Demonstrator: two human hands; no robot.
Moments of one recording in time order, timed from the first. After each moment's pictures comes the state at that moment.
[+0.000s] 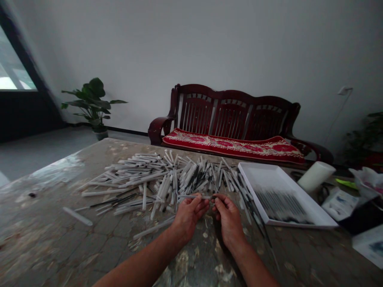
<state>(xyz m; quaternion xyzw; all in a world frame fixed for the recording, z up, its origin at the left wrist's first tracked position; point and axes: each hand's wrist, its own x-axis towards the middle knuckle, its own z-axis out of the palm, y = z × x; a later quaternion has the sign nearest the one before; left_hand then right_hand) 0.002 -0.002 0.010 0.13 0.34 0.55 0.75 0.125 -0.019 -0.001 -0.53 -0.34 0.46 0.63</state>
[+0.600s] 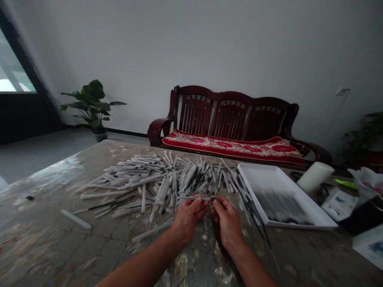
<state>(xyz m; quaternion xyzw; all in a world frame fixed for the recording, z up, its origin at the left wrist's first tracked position) 0.002 -0.003 0.016 0.13 0.35 0.55 0.74 0.123 -0.019 0.000 -0.54 -0.35 0.44 0.62</state>
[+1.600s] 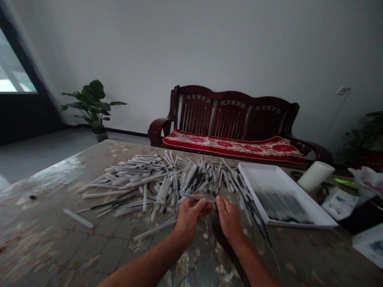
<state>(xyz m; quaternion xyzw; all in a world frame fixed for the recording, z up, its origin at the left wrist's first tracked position) 0.005 -0.008 0.014 0.24 0.37 0.57 0.69 0.139 -0.019 0.005 -0.60 -0.59 0.23 0.49</state>
